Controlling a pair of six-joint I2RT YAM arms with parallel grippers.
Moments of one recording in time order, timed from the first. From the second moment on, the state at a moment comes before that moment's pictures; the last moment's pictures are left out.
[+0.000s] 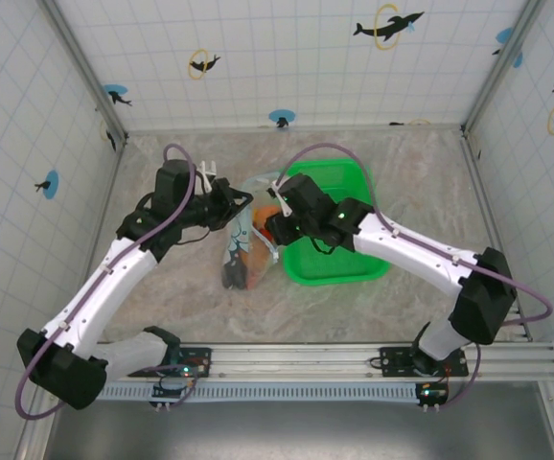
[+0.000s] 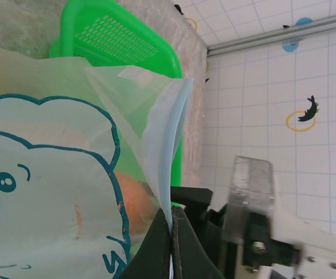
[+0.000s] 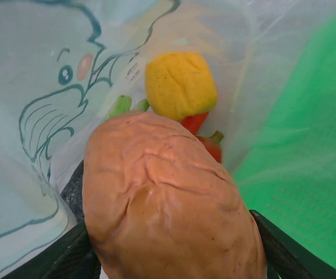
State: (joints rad) left arm -0.48 1.13 1.11 -0.52 0.43 -1.05; right arm 0.96 1.59 1.36 -0.60 0.05 0.29
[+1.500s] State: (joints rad) left arm -0.47 0.95 1.09 -0.60 0.15 -0.91; right arm 0.72 1.22 1.00 -0.57 -0.04 0.37
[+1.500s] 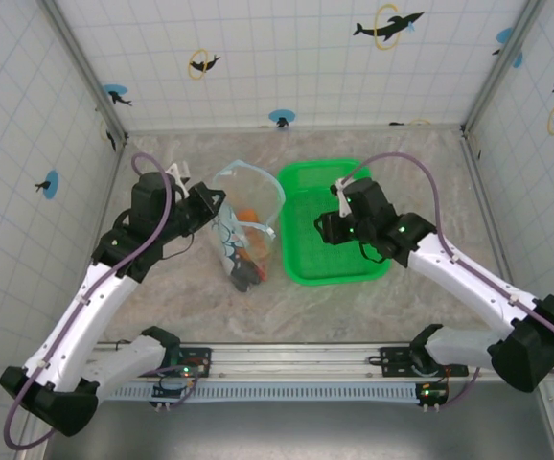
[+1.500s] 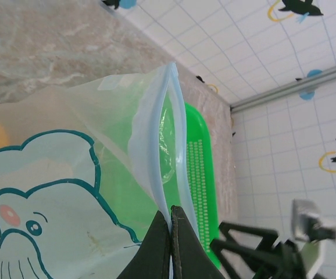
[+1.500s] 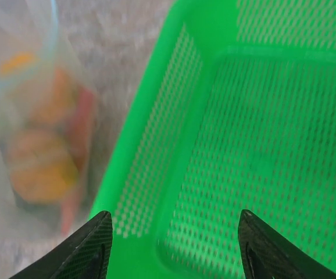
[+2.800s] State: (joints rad) left arm -0.48 1.01 0.93 -0.45 0.31 -0.93; right arm 0.89 1.47 1.13 -0.56 0.51 0.29
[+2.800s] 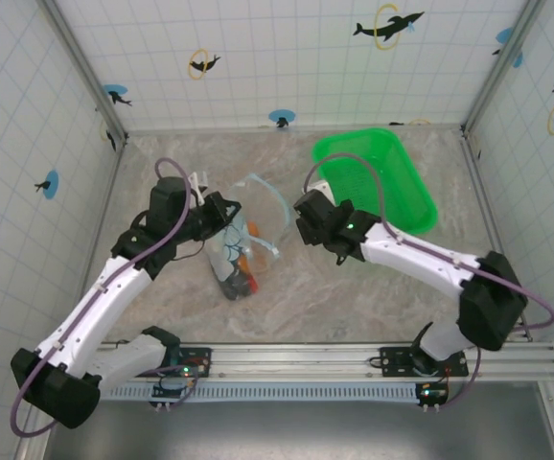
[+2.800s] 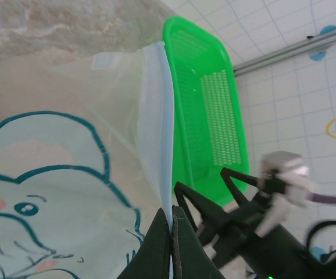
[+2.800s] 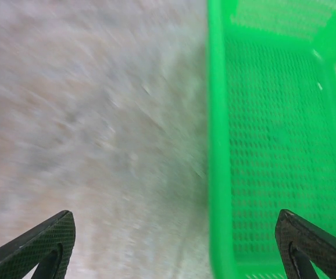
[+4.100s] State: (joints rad) left arm -0.64 1.03 0.76 -0.22 0.24 -0.85; right arm 0.93 1.46 1.09 -0.44 -0.43 0.03
